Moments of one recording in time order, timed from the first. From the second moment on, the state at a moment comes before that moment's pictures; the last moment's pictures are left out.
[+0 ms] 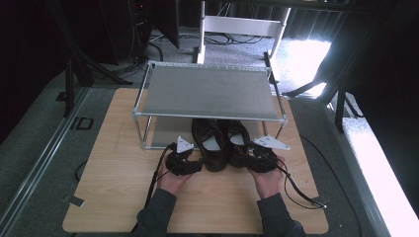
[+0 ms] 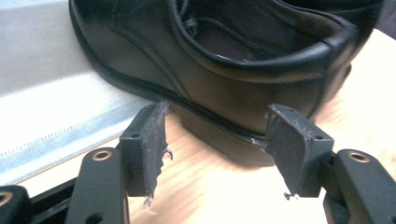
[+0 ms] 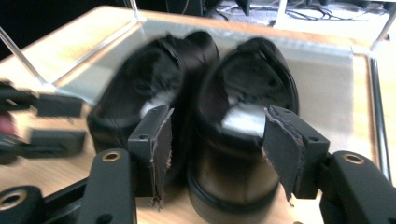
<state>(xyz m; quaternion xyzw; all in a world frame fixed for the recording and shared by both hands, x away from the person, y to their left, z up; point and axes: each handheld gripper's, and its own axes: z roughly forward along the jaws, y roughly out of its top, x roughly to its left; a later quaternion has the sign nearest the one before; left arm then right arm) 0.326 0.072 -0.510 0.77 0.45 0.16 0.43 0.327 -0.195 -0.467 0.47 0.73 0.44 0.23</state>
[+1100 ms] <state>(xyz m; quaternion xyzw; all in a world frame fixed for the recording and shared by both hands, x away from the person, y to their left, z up) 0.322 0.035 -0.511 0.78 0.45 0.16 0.41 0.337 -0.204 -0.511 0.47 0.78 0.39 0.18</state>
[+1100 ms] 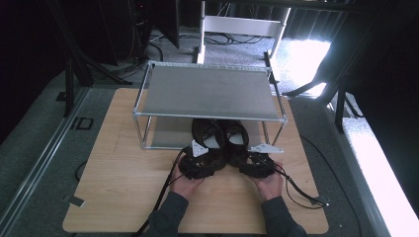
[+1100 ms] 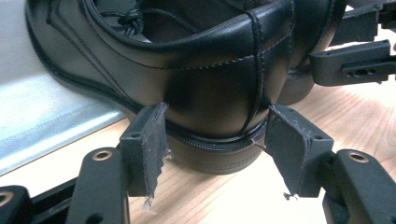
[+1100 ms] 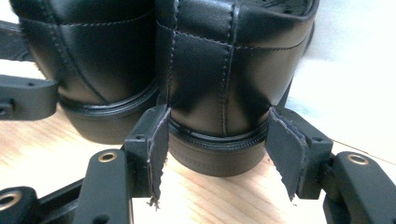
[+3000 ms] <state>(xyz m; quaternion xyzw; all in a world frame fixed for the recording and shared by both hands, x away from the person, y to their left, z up) 0.359 0.063 -0.511 0.76 0.47 0.18 0.41 0.371 -0.176 -0.515 0.46 0.78 0.38 0.19</state>
